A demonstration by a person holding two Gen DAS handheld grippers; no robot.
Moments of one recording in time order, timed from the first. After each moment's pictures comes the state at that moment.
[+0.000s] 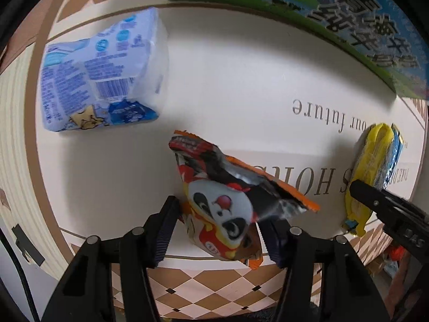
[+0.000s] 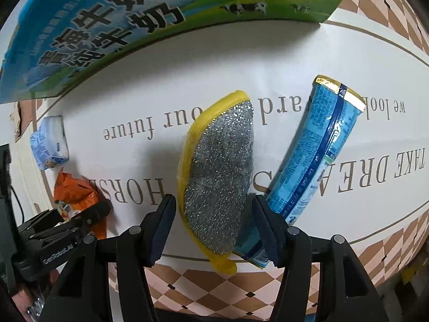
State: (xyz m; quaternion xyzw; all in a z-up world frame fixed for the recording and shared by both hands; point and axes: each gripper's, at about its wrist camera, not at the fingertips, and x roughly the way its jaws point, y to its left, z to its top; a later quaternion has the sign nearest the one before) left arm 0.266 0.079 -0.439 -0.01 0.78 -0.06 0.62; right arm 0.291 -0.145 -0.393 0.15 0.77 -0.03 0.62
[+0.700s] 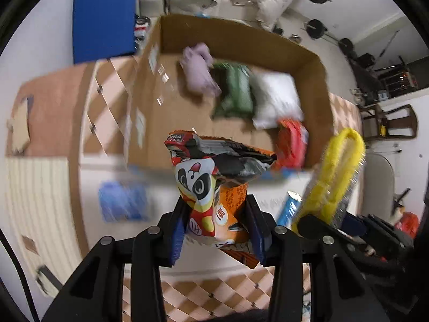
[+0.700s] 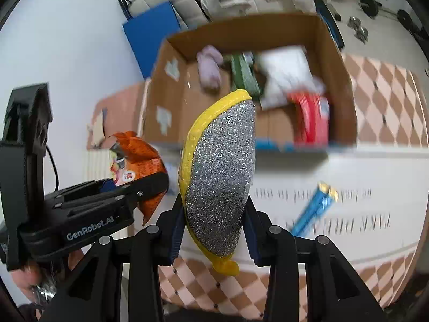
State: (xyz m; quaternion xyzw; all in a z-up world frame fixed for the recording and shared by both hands) left arm 0.363 0.051 -0.247 -0.04 0.68 -0.14 0.72; right arm 0.349 -0.104 -0.192 0.15 0.64 0.08 0.75
